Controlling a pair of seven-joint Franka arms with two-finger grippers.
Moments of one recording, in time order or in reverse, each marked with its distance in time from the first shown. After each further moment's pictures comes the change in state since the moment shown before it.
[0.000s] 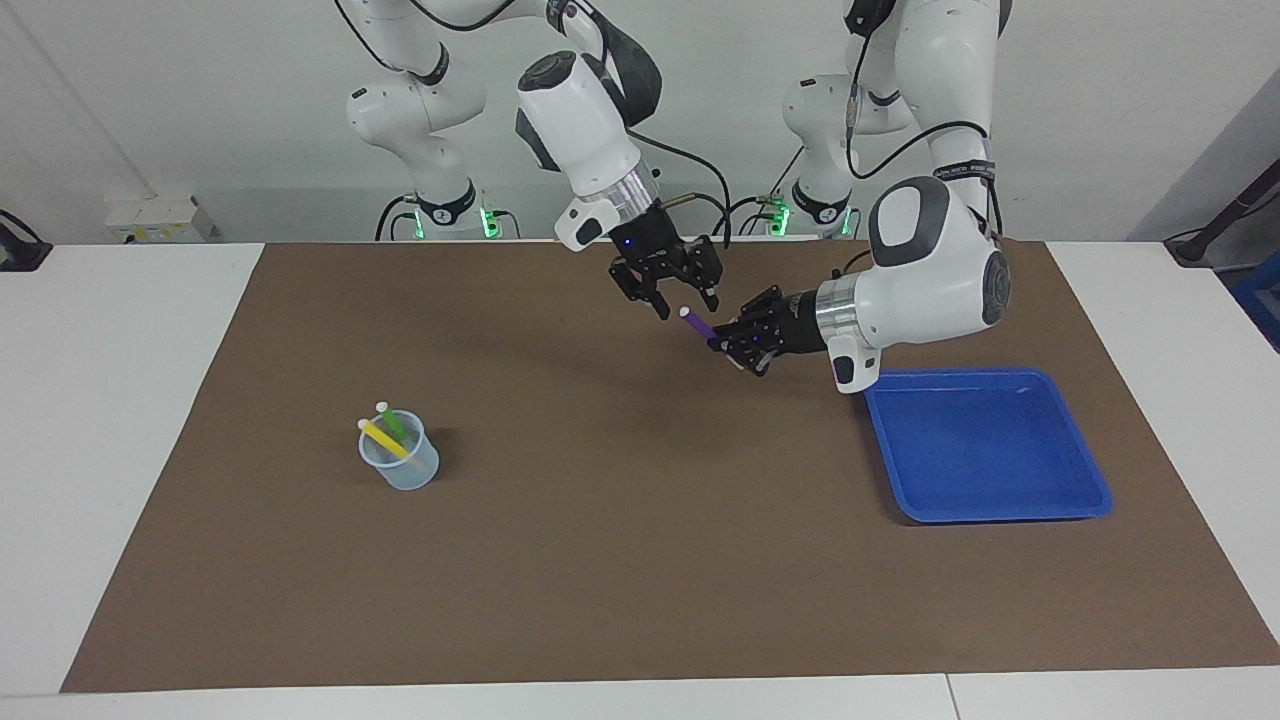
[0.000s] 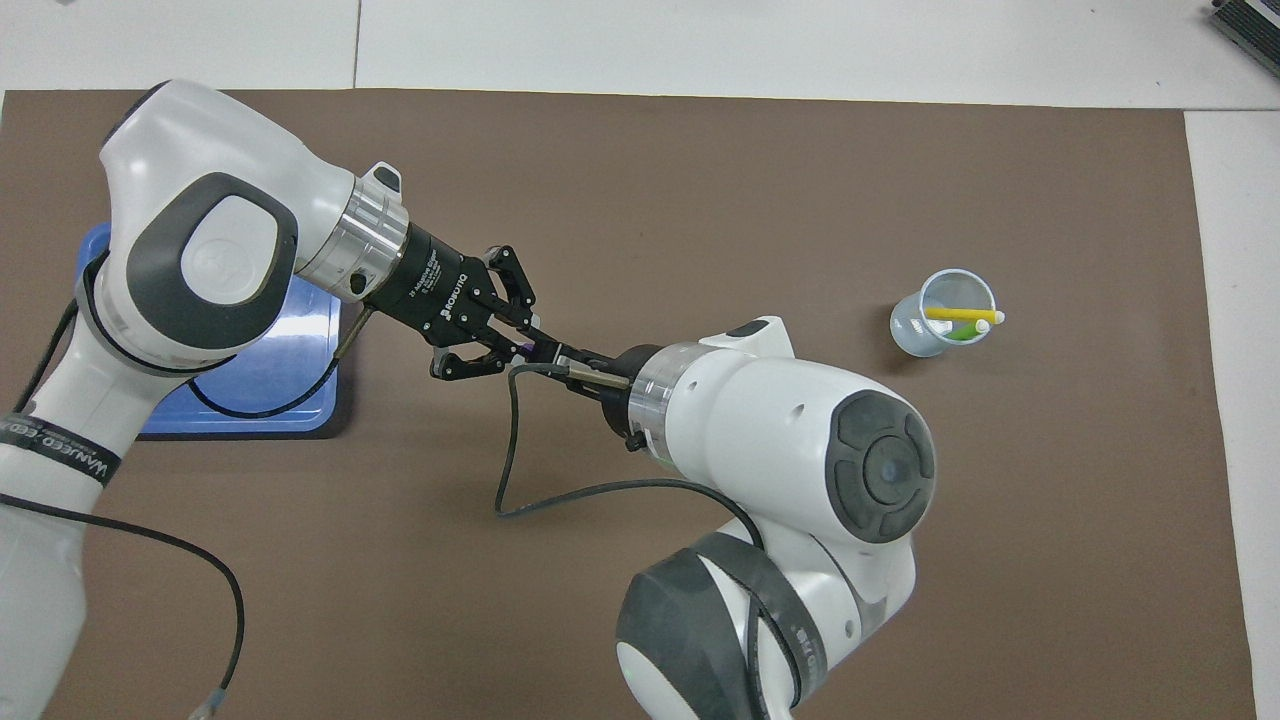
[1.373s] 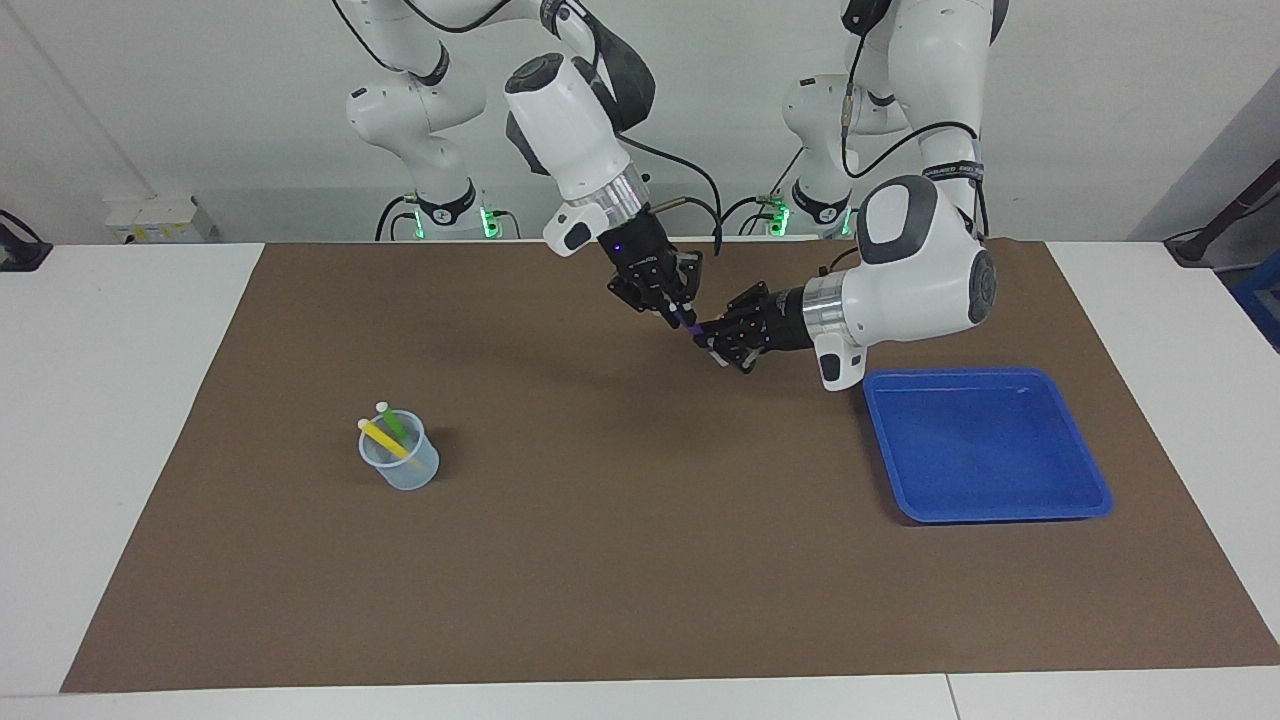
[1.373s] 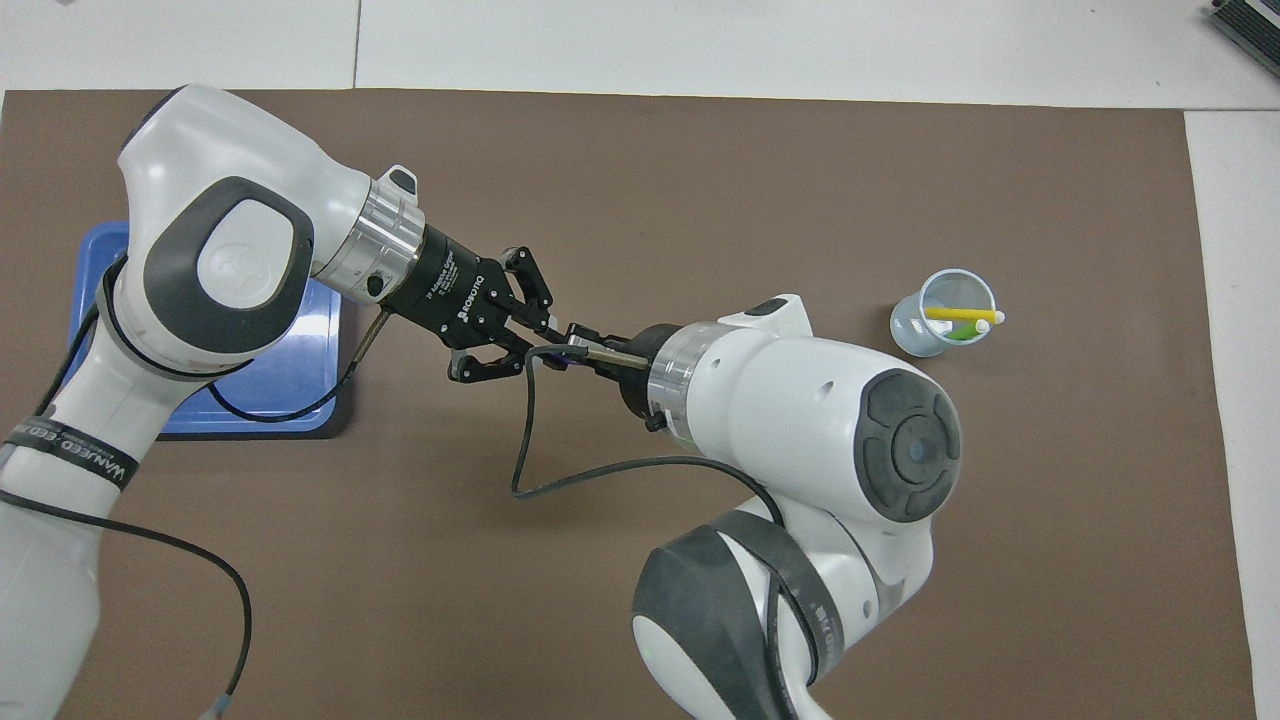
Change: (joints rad) left arm -0.018 -0.001 0.000 -0.002 -0.031 0.011 -0.012; right arm -0.019 0.007 -0.009 0.015 0.001 0.005 -0.048
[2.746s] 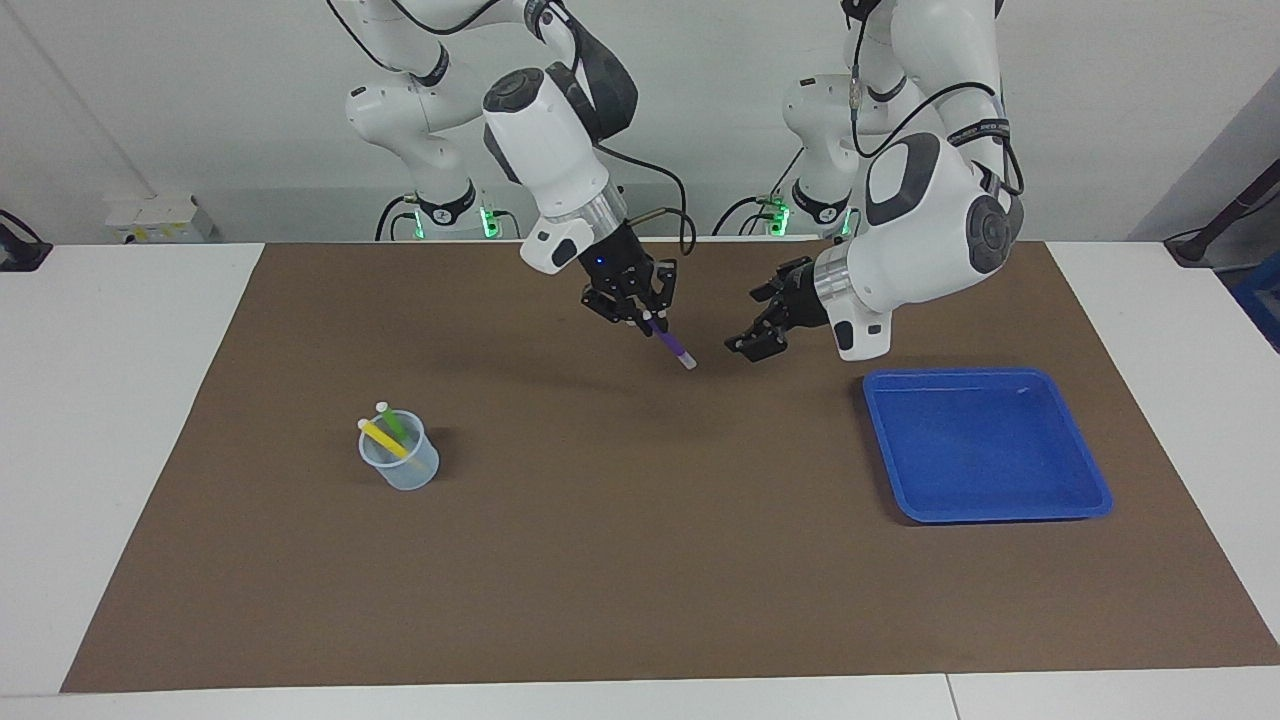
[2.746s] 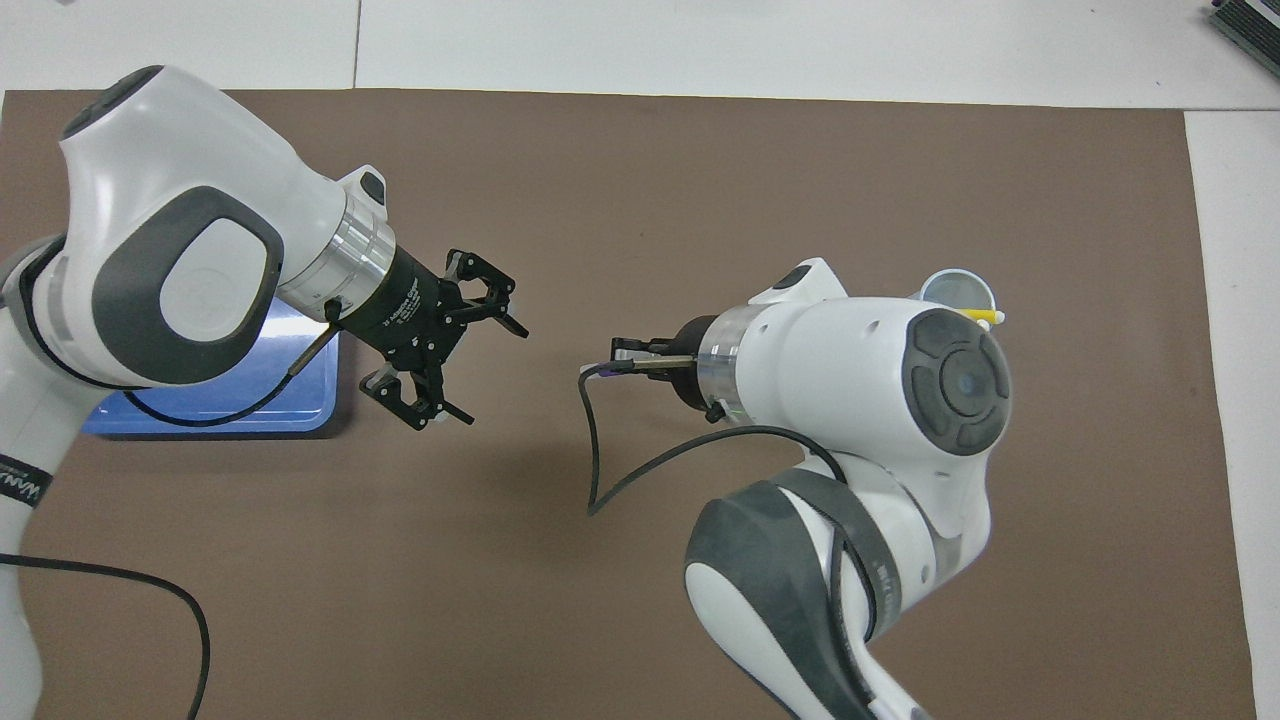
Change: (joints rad) left arm 0.002 -0.093 0.011 -0.003 0.257 -0.108 0.057; right arm -0.087 -0.013 -0.005 0.009 0.000 -0.186 -0.343
